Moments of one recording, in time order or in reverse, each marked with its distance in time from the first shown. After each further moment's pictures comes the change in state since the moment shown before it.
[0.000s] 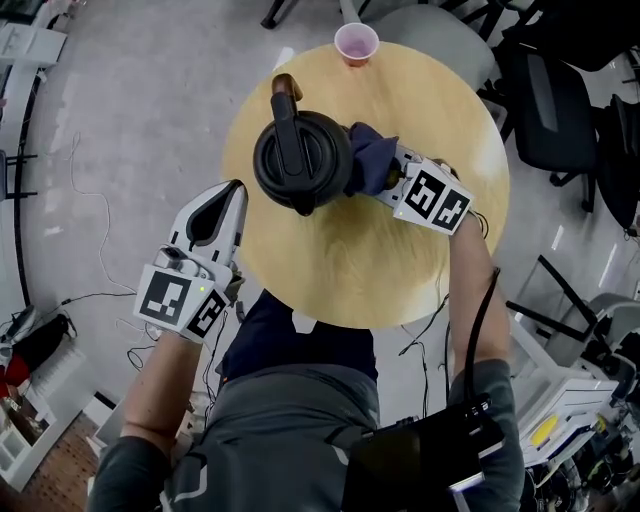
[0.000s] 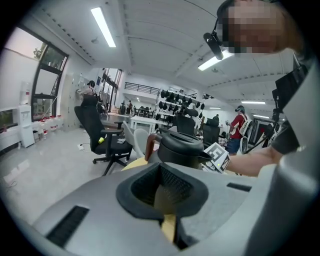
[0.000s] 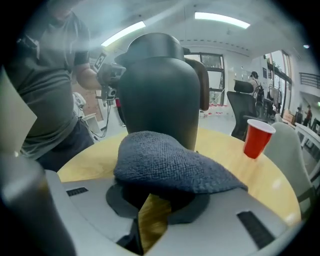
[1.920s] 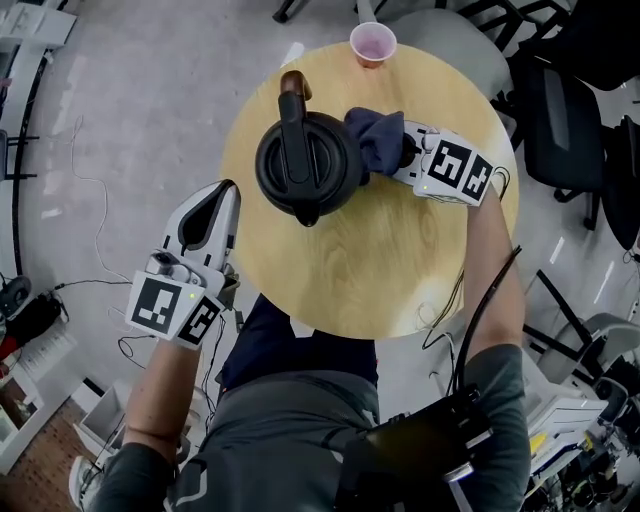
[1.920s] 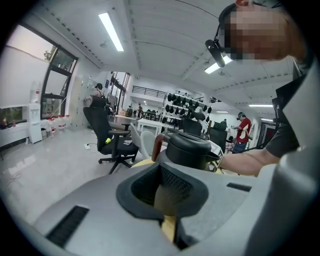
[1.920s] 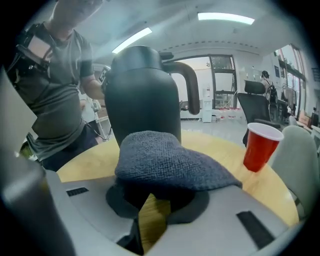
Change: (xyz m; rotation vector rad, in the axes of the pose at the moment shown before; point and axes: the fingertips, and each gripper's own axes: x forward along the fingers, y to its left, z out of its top) left arm -0.006 0.013 -0.004 -0.054 -0.045 0.077; right arm -0.006 -0.038 0.011 -0.063 -0.065 0.145
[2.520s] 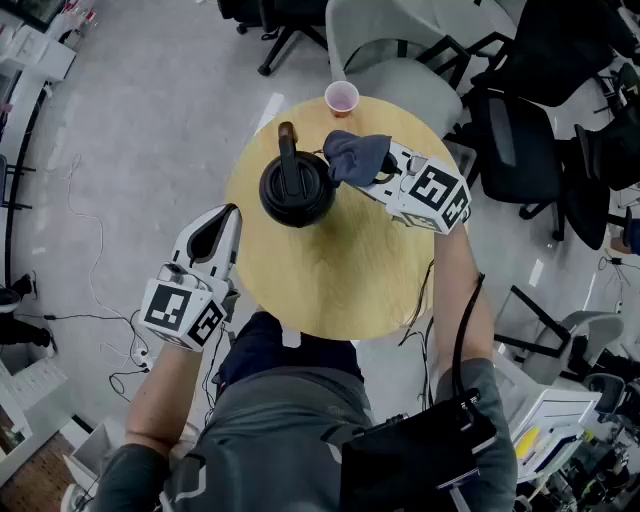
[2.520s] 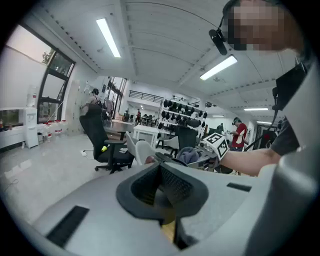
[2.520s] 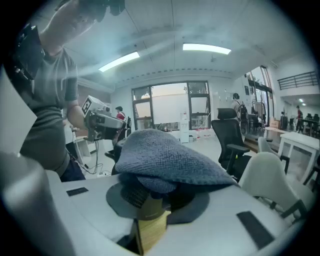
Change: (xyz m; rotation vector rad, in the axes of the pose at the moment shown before) left arm -0.036 -0.028 0.058 0.019 -0.051 -0.037; right arm -0.084 0.004 0.126 0.084 -0.238 -0.264
